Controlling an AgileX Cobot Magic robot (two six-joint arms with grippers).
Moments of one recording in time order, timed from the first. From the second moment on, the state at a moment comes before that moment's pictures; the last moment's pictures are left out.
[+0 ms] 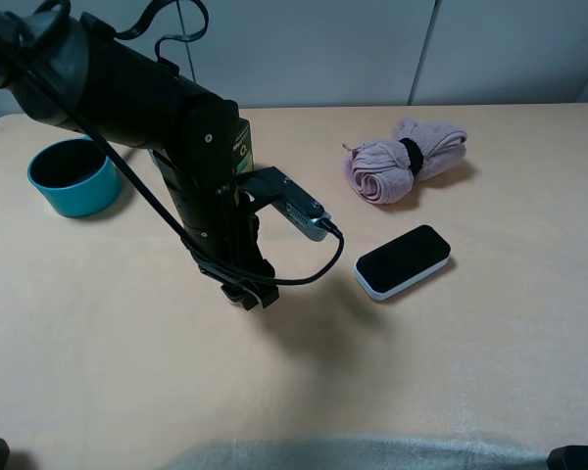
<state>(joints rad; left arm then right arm) -0.80 1.93 -1.04 -0.02 0.61 0.13 -0.01 -0.01 -0.49 -0.13 1.03 0.02</state>
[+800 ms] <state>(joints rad) -0.80 1.95 -1.04 -0.02 0.63 0.13 -0.01 -0.01 -0.49 -0.13 1.03 0.02</state>
